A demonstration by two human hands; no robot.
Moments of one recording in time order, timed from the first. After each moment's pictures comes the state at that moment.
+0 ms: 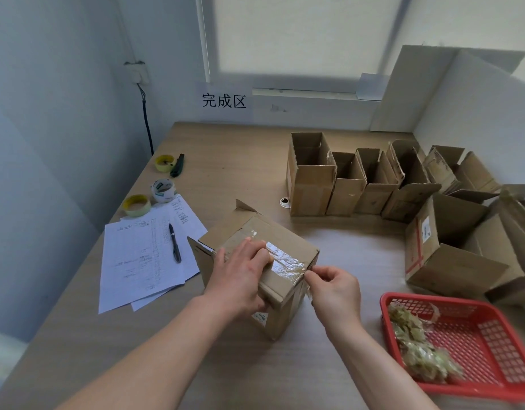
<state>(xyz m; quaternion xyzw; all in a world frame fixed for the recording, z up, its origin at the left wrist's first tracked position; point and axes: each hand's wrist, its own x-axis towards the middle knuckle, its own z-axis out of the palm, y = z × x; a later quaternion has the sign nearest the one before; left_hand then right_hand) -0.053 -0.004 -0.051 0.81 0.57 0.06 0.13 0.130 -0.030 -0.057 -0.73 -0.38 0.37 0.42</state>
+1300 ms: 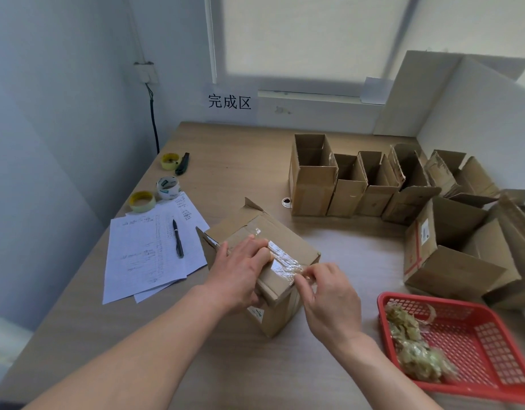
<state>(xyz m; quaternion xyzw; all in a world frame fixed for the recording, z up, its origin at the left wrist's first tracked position) -0.053 -0.010 -0.038 0.83 0.55 0.00 0.13 0.138 -0.054 -0.058 -0.67 -0.66 0.08 0.32</state>
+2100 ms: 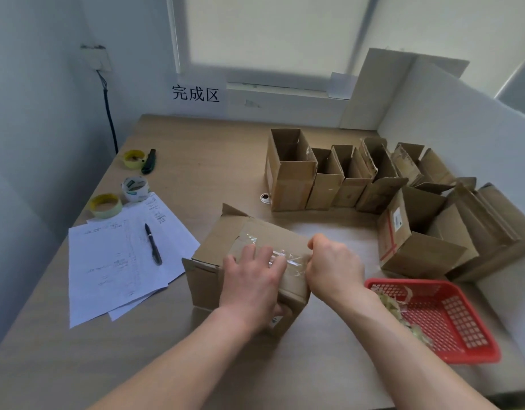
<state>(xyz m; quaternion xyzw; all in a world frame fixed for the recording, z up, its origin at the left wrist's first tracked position) -0.024 -0.018 -0.058 0.84 0.54 0.07 -0.02 0.132 -0.013 -0.014 -0.76 -0.64 0.02 0.08</state>
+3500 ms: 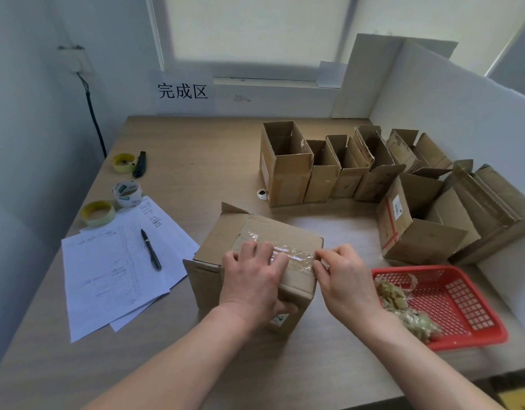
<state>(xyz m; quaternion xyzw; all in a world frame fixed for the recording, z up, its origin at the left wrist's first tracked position) -0.035 -0.011 -0.055 0.86 0.51 0.09 -0.02 0.142 -0.047 -0.034 -0.73 -0.65 0.07 0.22</state>
